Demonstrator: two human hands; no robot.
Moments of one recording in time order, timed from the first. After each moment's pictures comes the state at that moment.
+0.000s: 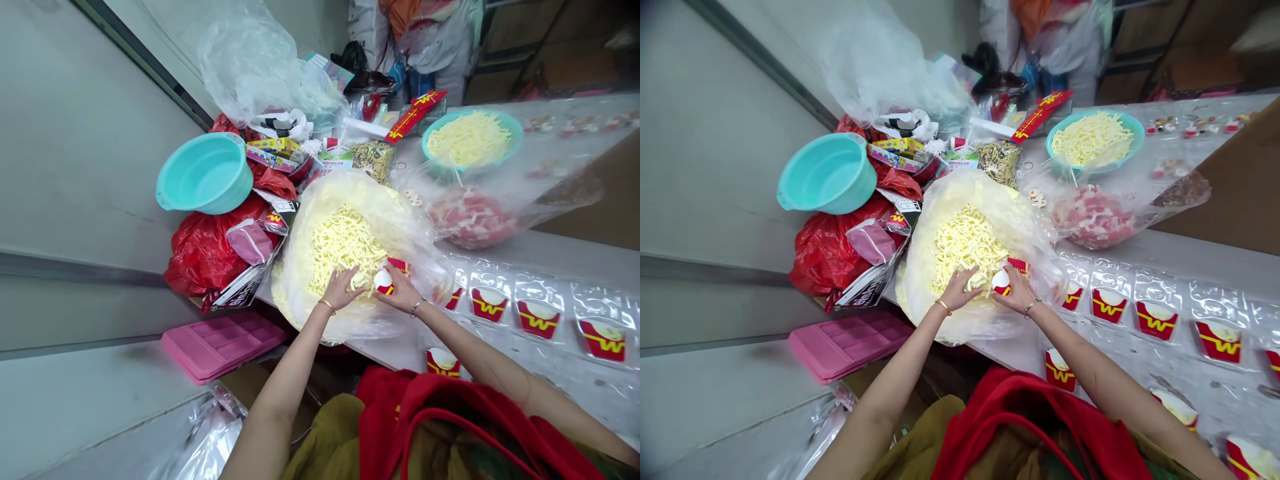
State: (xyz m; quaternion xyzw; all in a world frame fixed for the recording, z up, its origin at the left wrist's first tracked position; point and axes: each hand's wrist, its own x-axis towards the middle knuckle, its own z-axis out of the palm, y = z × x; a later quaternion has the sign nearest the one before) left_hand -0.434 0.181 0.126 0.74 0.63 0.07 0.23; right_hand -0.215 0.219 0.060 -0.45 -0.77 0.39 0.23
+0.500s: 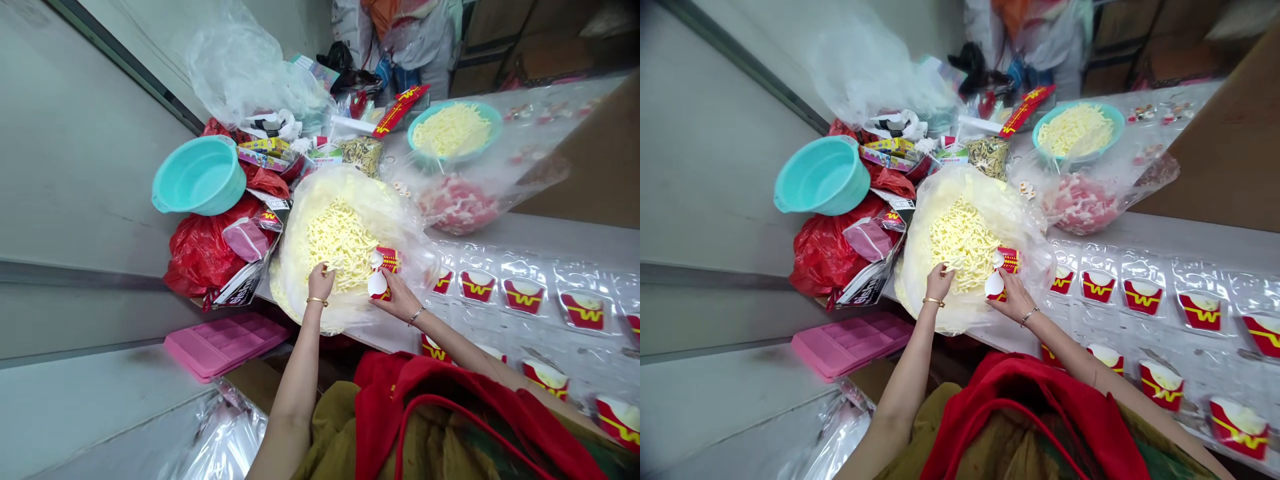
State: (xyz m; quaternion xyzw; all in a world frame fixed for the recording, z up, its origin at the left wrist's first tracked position) left_hand -0.446 0.167 0.132 0.48 0.77 0.33 0.25; right_hand -0.197 0.163 0.088 -0.43 -0.77 0.36 0.28
